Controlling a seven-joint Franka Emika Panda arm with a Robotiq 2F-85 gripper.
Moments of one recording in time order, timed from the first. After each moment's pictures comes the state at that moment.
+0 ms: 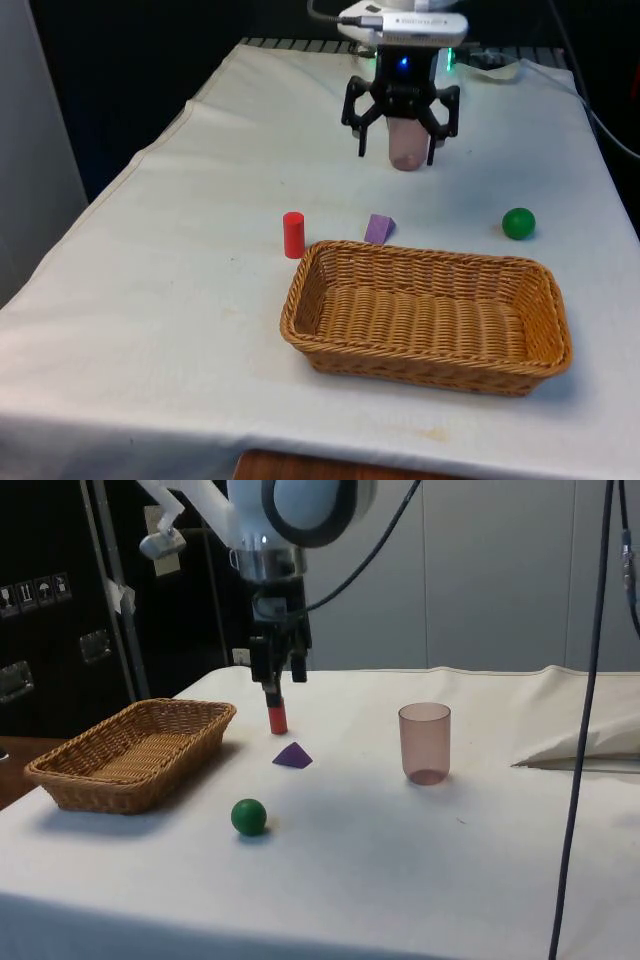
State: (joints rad) arm 0.25 0.26 -0.25 -2.23 0.00 2.52 0.05
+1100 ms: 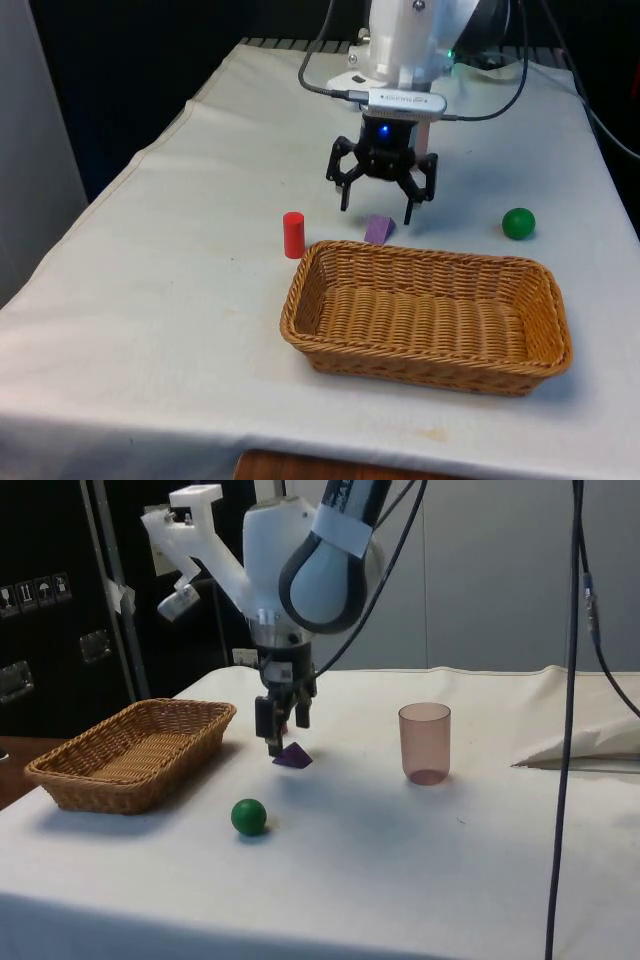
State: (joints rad) arm 0.25 0.47 -0.26 -2.22 0.00 2.80 0.11
